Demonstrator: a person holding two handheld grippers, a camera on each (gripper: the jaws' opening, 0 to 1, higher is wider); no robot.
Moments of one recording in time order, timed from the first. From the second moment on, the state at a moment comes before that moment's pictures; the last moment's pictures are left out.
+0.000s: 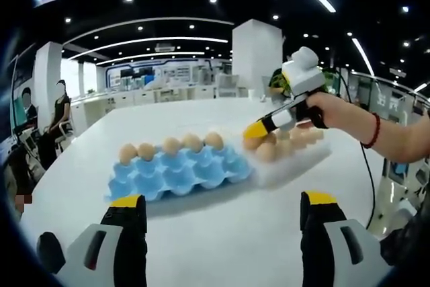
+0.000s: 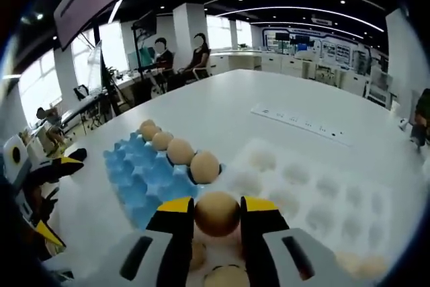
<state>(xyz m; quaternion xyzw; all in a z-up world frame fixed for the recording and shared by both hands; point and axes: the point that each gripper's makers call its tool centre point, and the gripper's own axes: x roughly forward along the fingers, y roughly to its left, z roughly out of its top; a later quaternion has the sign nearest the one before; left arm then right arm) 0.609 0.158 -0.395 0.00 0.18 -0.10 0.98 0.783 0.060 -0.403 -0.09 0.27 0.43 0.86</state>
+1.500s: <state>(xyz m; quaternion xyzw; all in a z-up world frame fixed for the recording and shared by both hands) 0.603 0.166 -0.398 0.00 0.19 -0.10 0.98 0.758 0.116 -0.393 -0.09 0.25 0.47 0.84</state>
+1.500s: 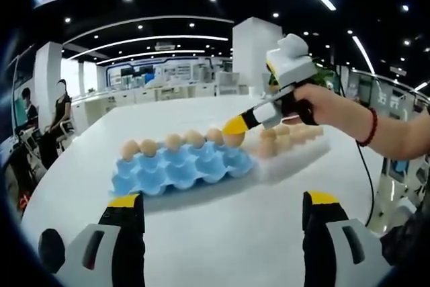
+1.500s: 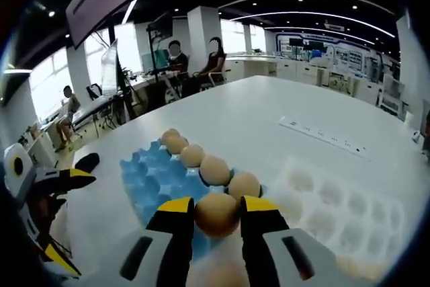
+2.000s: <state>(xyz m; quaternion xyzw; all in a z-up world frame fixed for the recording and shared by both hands) 0.603 0.165 -0.400 0.01 0.19 -0.10 0.98 0.753 0.148 -0.388 -0.10 0.24 0.48 0.84</state>
